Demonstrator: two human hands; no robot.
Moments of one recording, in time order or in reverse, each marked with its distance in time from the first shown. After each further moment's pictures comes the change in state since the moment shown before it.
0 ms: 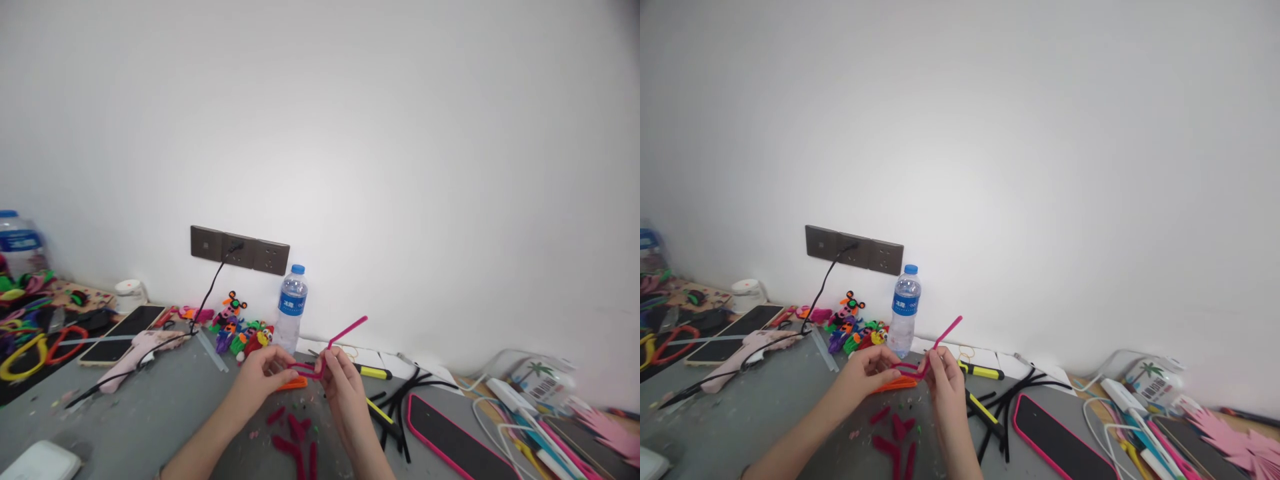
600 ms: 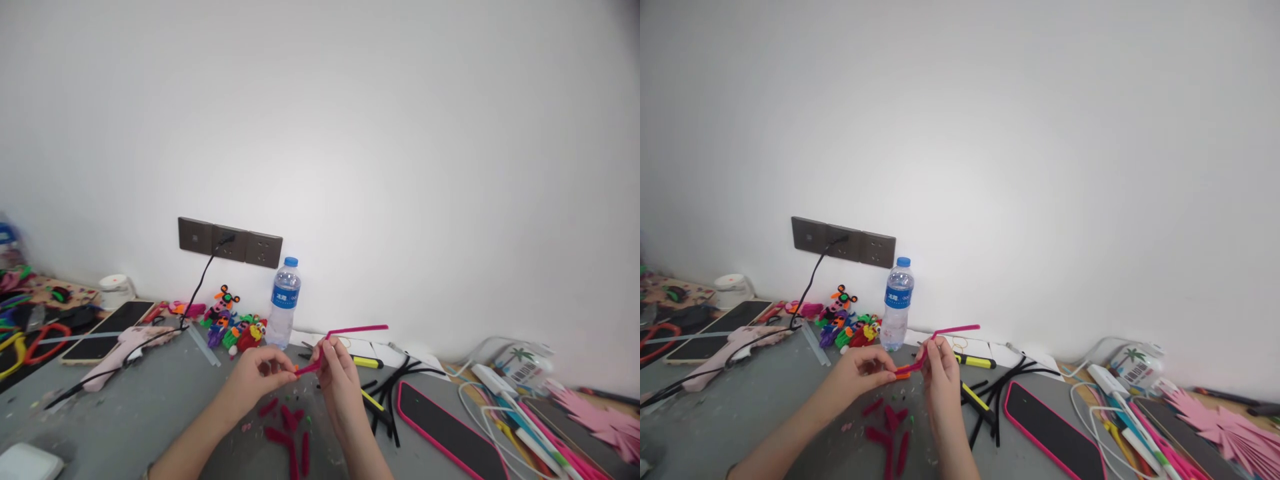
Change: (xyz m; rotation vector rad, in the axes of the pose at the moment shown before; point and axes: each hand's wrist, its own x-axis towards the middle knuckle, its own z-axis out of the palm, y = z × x) left_hand -0.003 0.003 0.000 0.156 -0.119 0.054; right_hand 0.005 0.002 -0.003 0.076 0.021 -0.062
